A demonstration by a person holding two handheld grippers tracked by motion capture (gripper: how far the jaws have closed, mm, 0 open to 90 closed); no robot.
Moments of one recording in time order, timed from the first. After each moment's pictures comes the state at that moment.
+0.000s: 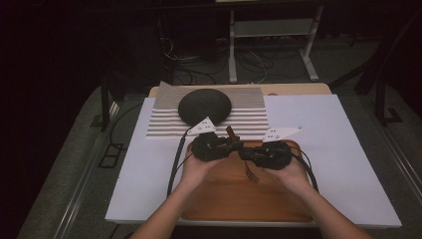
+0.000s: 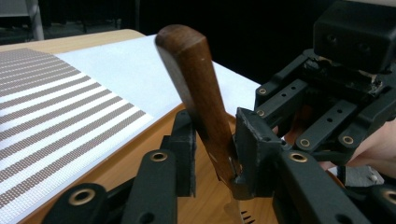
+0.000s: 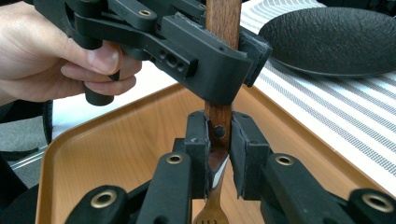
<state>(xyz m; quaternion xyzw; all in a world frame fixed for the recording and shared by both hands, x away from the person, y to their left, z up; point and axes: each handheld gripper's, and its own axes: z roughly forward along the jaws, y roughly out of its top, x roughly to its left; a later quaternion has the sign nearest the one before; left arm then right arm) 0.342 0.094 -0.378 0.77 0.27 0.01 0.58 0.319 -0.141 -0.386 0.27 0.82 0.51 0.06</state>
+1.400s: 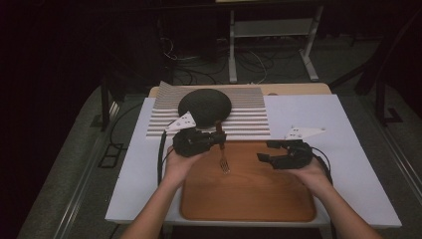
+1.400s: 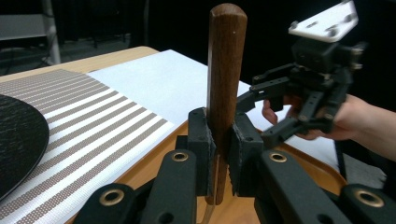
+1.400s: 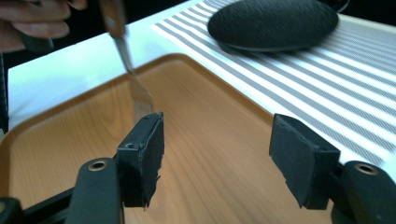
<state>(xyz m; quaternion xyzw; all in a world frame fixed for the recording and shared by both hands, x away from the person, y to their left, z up) 0.344 0.140 -0.359 0.76 0.25 0.03 0.60 0.321 -0.199 -0.398 0.33 0.80 0.49 0.09</state>
